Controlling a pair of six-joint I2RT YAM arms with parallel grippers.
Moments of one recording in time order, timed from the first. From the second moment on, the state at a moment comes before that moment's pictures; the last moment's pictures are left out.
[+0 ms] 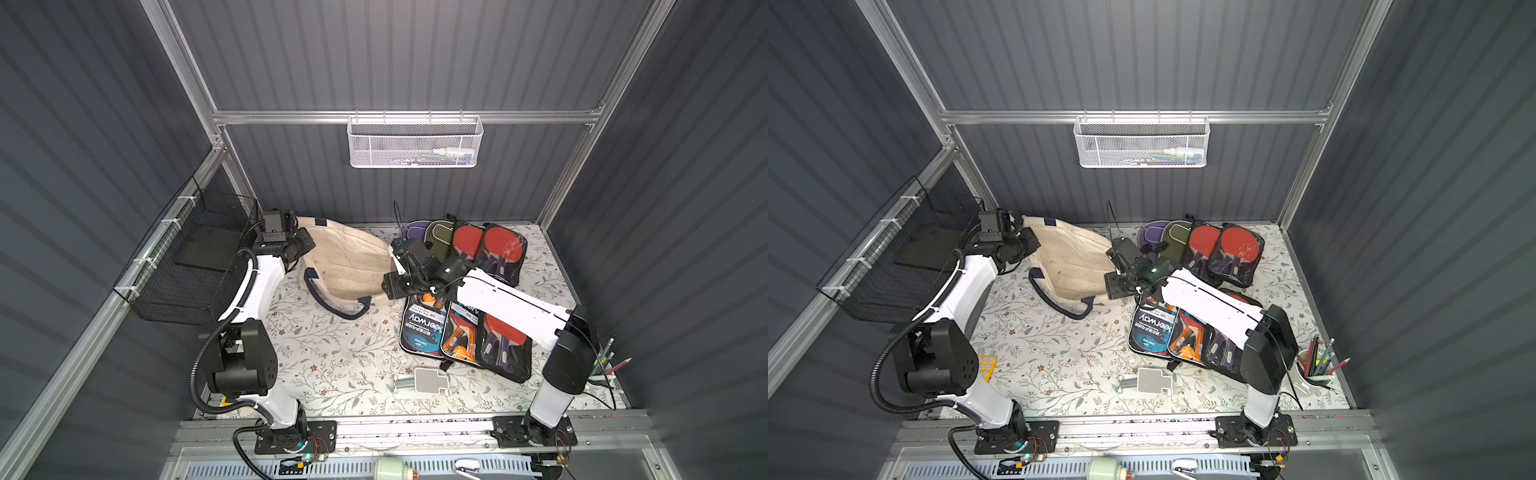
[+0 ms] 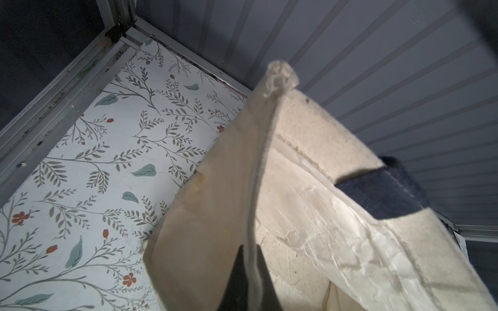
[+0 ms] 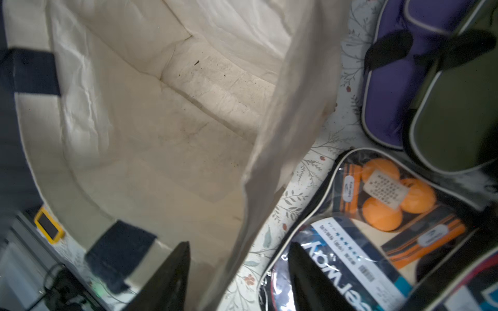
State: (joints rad) left arm 0.02 1.65 1.44 -0.47 0.10 -0.48; right arm 0.86 1.79 1.64 -0.69 0.06 0.48
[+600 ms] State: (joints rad) left arm 0.02 1.65 1.44 -0.47 0.09 -0.48; right arm 0.73 1.94 1.90 -0.69 0.05 0.47
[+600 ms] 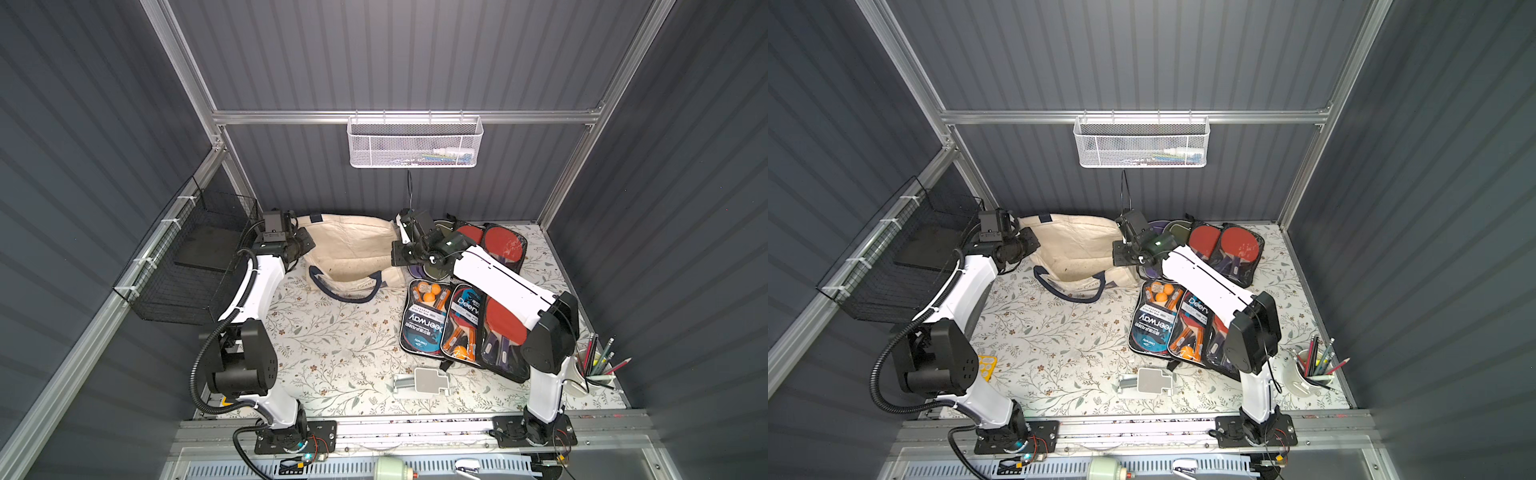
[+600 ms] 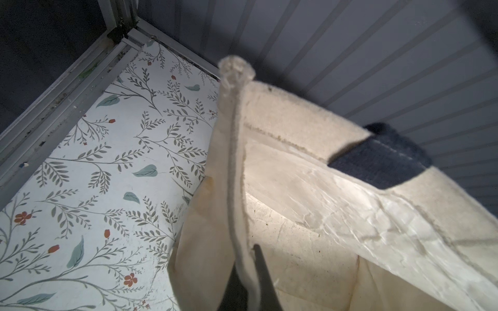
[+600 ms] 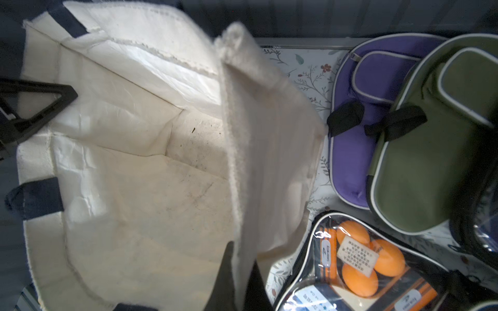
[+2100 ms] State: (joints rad) left arm 0.02 1.52 1.43 -0.42 0.12 -0.45; right arm 0.69 1.95 1.88 -0.61 0.01 0.44
